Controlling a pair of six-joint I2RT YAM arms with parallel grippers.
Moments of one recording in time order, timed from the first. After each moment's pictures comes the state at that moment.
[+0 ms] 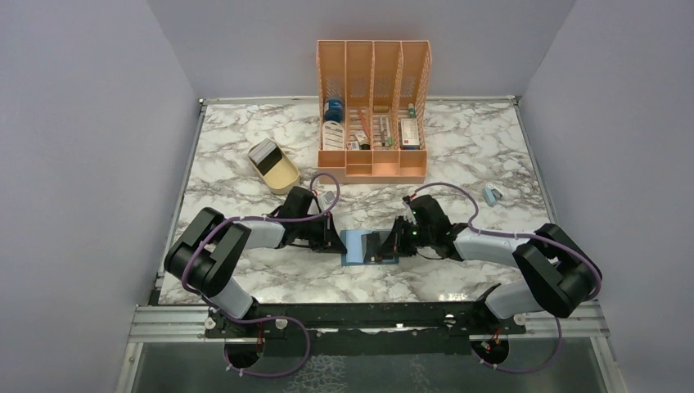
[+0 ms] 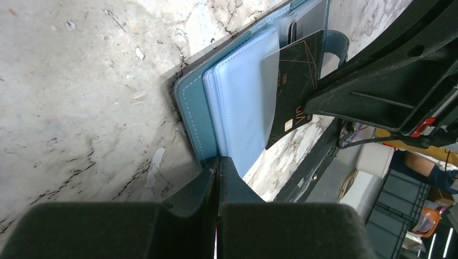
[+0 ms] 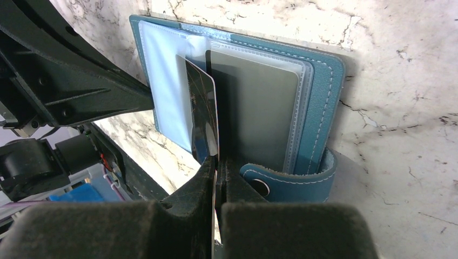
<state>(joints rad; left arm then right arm) -0.51 1.58 0.53 0.14 0.66 -0.65 0.65 1.42 0.47 0.14 -0.36 0.85</state>
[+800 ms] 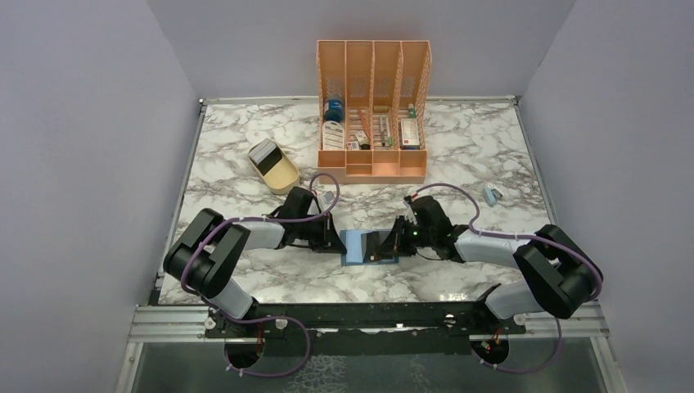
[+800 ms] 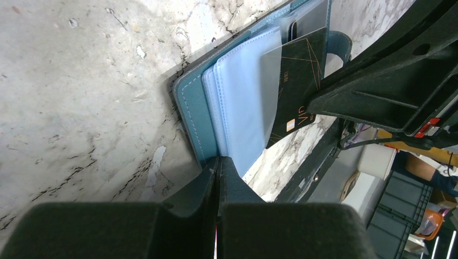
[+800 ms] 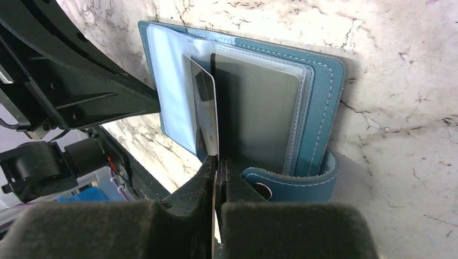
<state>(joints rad) -0.51 1.57 0.53 0.14 0.66 -0.65 0.65 1.41 0.45 0.18 -0.36 0.88</state>
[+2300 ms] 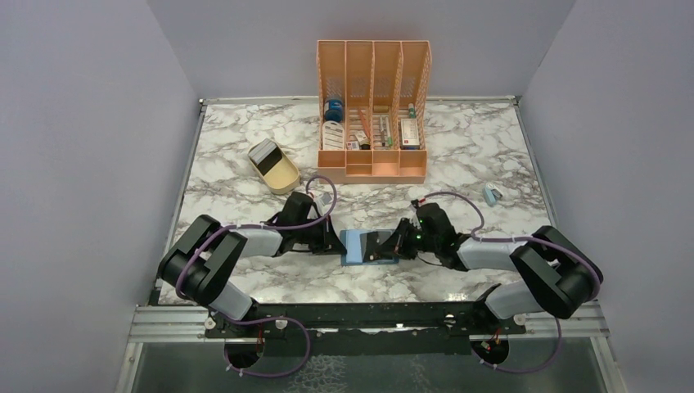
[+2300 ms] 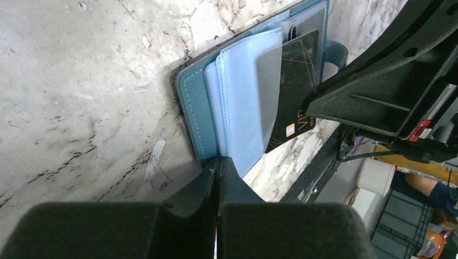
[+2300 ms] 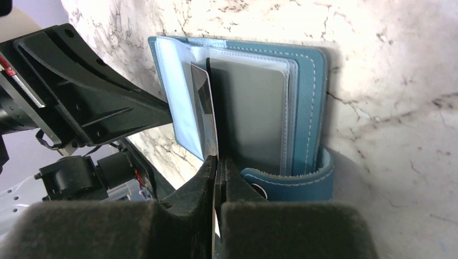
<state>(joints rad) -0.54 1.52 0.46 0.23 0.60 -0.72 0.65 1.42 0.35 0.38 -0.35 1.03</state>
